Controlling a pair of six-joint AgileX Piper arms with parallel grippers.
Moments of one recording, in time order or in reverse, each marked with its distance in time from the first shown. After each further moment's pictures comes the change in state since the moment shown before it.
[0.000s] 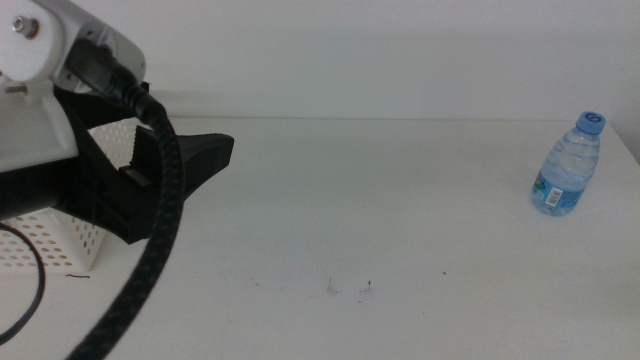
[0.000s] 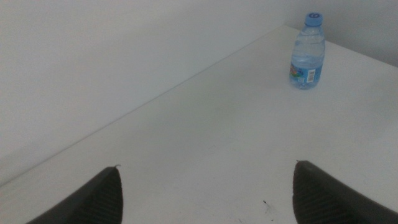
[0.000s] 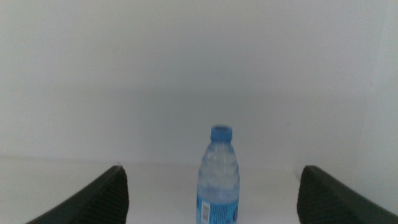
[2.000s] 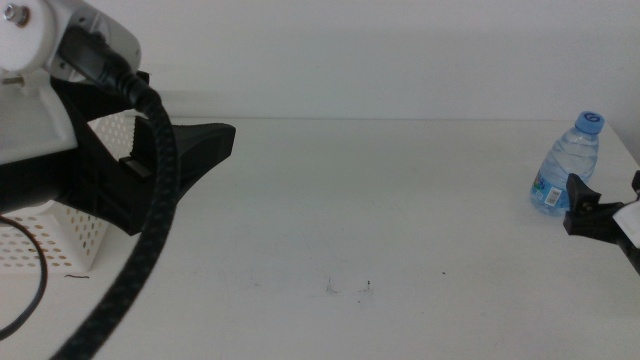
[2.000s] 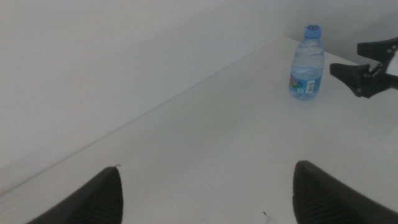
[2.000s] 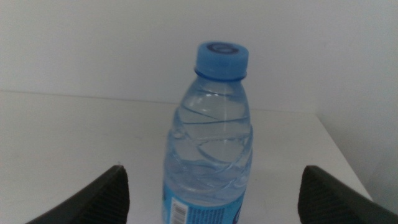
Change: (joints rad) left arm 0.000 -0.002 0.000 -0.006 -0.030 0.000; right arm 0.000 1.678 -0.372 0.139 -1.017 -0.157
